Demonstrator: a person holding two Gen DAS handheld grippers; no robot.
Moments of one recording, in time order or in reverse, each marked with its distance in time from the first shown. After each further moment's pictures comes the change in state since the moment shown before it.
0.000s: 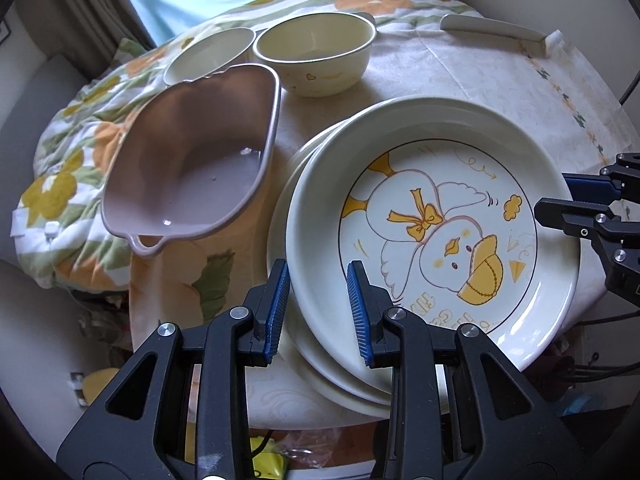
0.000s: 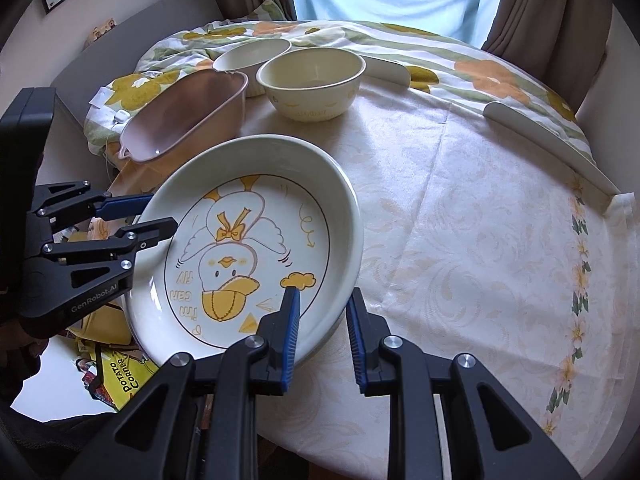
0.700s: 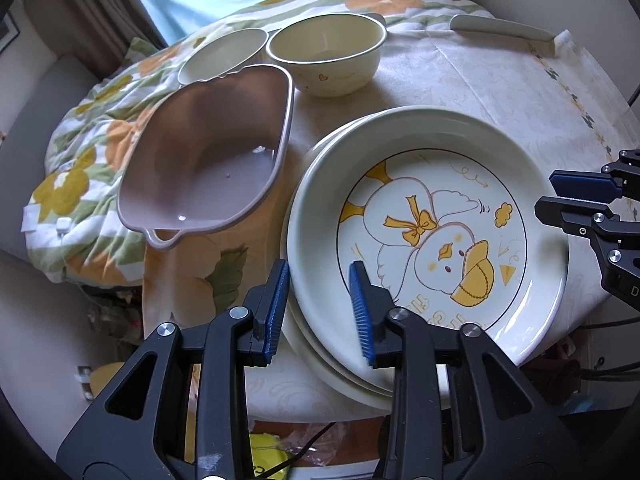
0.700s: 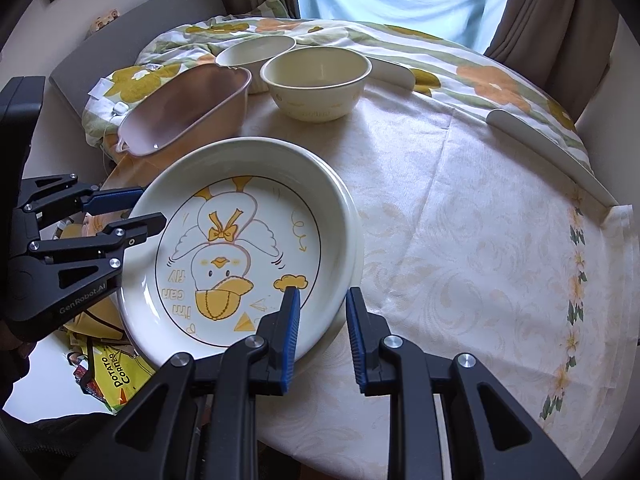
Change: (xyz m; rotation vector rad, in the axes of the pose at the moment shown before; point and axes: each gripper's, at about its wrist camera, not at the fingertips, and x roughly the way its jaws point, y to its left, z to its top) left arm -0.005 -0.004 0.000 -0.002 0.008 0.049; right arm 0.004 0.004 0.003 -0.025 0.007 -0.018
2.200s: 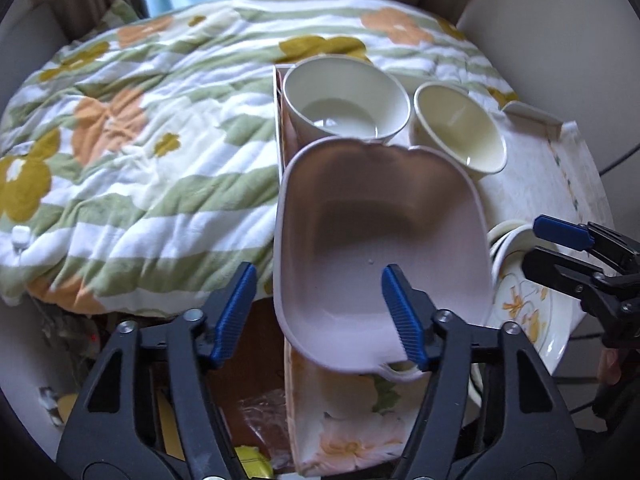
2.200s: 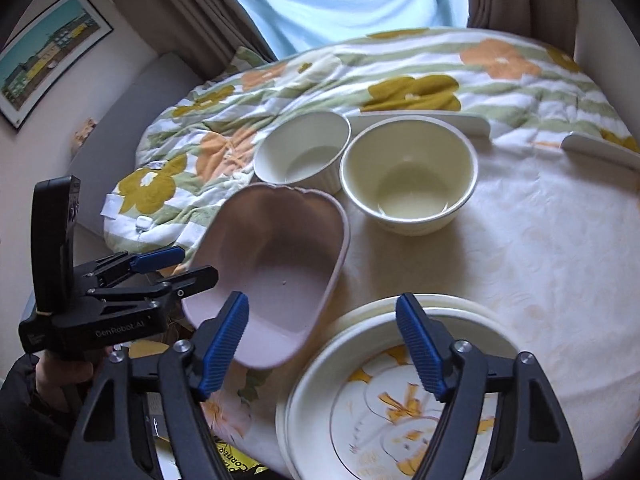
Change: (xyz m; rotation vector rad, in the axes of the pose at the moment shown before) left arm 0.044 0.193 0.071 -0.092 0.027 -0.287; right arm 0.031 0.063 0.123 0.354 -0.075 0.169
